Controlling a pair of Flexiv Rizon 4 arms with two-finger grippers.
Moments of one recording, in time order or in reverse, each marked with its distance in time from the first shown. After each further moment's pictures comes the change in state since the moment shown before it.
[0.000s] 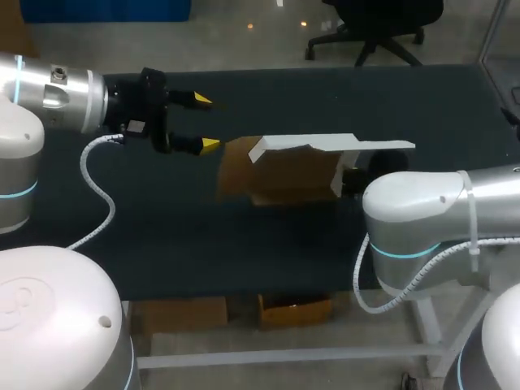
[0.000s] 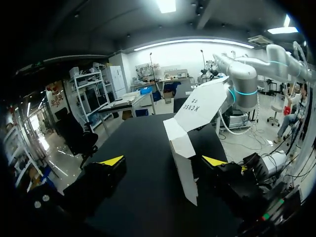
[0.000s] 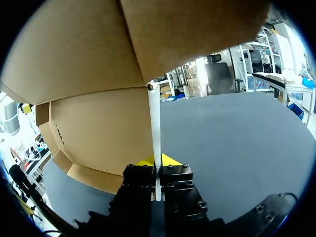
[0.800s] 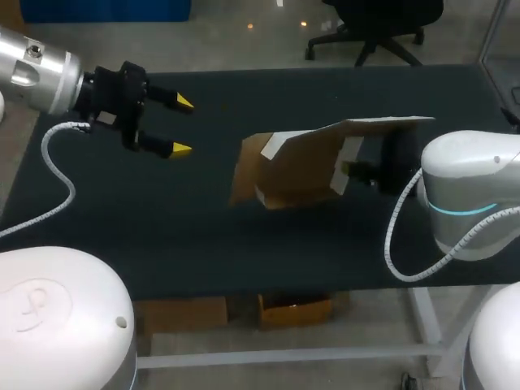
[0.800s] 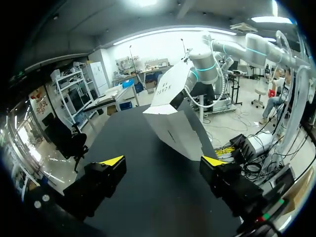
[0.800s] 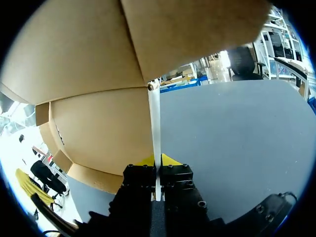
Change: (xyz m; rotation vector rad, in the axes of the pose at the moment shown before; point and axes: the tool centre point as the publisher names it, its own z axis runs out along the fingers) left arm 0.014 0.010 -0.043 -0.108 0.151 0.115; right arm 0.002 0.007 0.001 0.170 0.230 0.025
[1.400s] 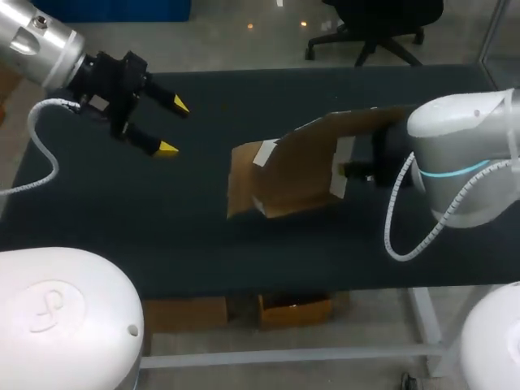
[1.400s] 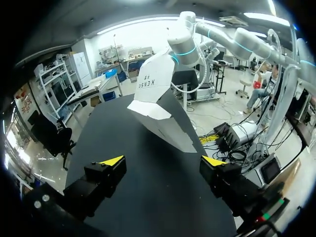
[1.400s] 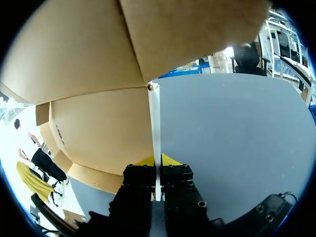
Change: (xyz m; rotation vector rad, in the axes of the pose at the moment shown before) left arm 0.007 0.004 -0.014 -0.108 0.158 0.018; right arm 0.006 -0.007 0.003 0.159 -0.019 -0.036
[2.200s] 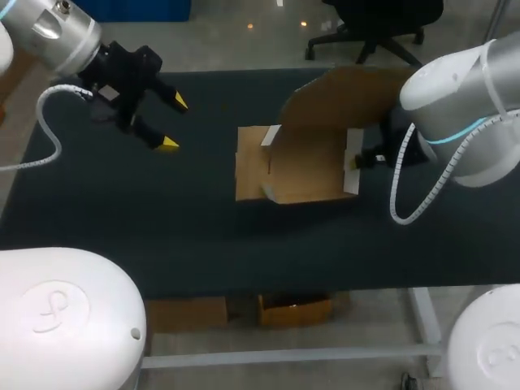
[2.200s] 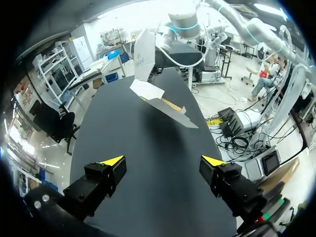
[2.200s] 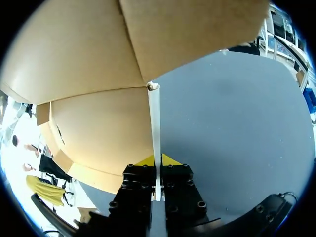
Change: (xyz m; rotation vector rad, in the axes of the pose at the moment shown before) left arm -0.019 0.015 0.000 -0.199 -0.038 -0.022; right arm -0.019 0.006 -0.024 0.221 -0.056 0.135
